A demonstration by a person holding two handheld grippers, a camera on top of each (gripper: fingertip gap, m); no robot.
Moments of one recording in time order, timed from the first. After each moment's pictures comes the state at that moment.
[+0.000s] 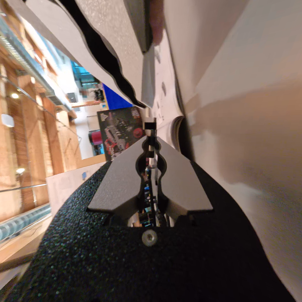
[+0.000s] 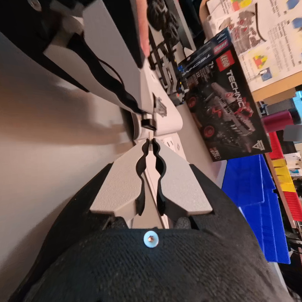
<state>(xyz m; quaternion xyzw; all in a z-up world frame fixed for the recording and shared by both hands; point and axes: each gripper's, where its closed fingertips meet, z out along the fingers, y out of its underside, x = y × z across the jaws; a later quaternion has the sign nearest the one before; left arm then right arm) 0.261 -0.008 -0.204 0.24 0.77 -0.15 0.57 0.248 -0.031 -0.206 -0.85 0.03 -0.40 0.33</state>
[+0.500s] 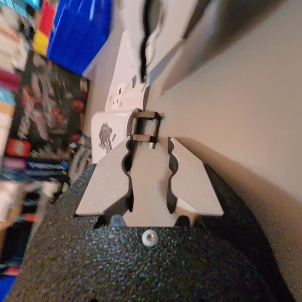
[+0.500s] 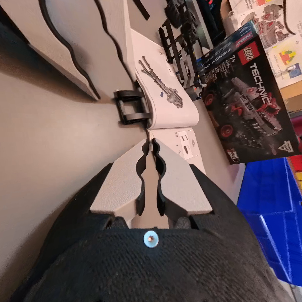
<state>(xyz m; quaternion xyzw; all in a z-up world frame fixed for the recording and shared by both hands) 0.217 0.015 -0.240 0.01 0.87 -0.31 0.38 0.240 -0.041 -0.229 -0.87 0.00 -0.36 0.35</state>
